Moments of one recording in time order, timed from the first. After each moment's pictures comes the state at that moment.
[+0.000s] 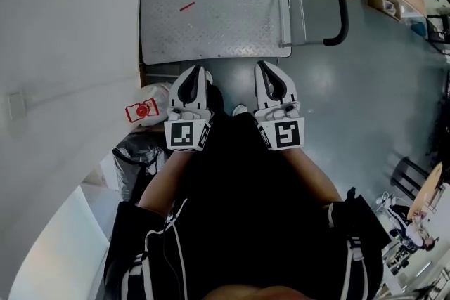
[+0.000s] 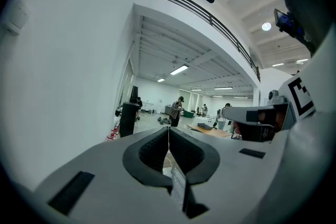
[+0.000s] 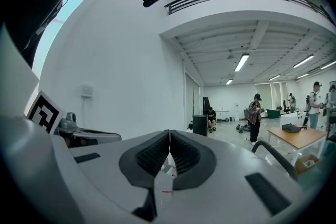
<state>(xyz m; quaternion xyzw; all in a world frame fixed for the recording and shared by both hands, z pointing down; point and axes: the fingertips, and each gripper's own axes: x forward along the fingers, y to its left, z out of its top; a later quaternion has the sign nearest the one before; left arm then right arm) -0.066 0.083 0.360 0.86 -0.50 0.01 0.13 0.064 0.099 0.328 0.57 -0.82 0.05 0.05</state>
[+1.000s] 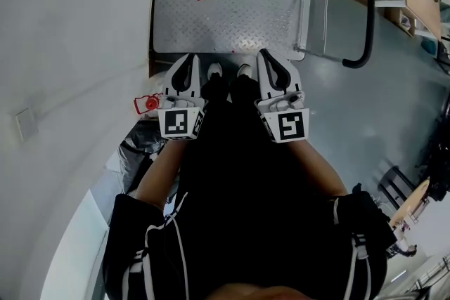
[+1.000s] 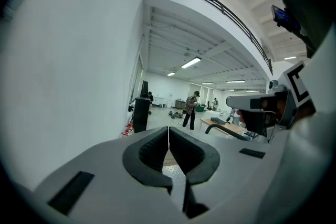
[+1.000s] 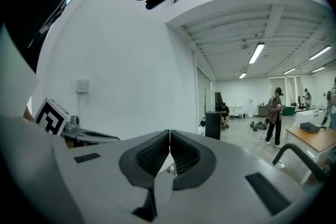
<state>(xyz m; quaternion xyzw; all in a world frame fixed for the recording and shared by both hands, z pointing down) -0.154 -0.026 0.399 0.83 -0.54 0.04 0.15 -0.010 -0.027 0.343 0.52 -0.85 0.05 0.07</state>
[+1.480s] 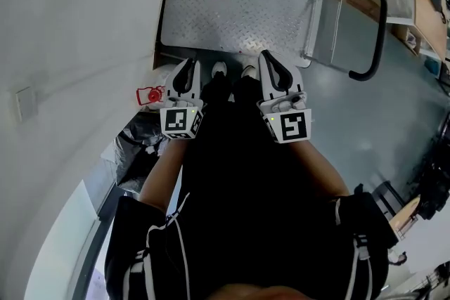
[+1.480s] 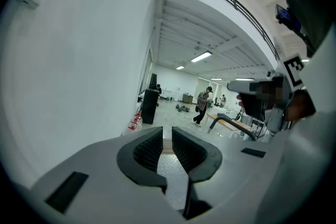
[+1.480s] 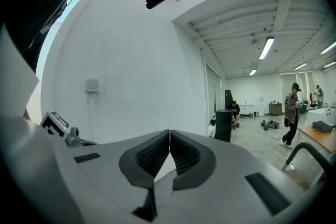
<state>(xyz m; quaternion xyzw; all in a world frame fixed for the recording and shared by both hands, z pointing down) -0.192 0.004 0.446 0.80 -0.56 0.06 0.19 -0.043 -0.028 0.350 0.47 -0.88 0.06 0.08</state>
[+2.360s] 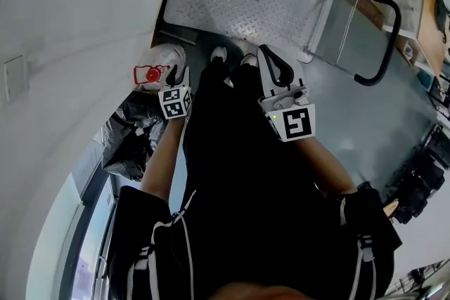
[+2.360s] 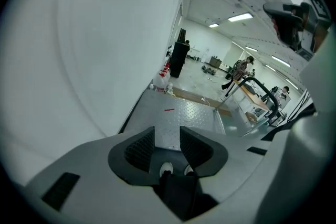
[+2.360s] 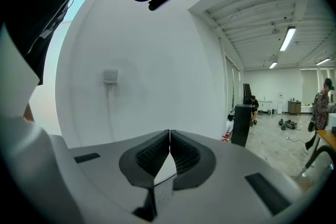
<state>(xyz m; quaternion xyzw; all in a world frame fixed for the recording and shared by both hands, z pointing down) -0.307 0.125 0.676 0.66 -0.59 0.23 0.40 -0.131 -0.010 0.368 0.38 -0.91 0.06 0.11</state>
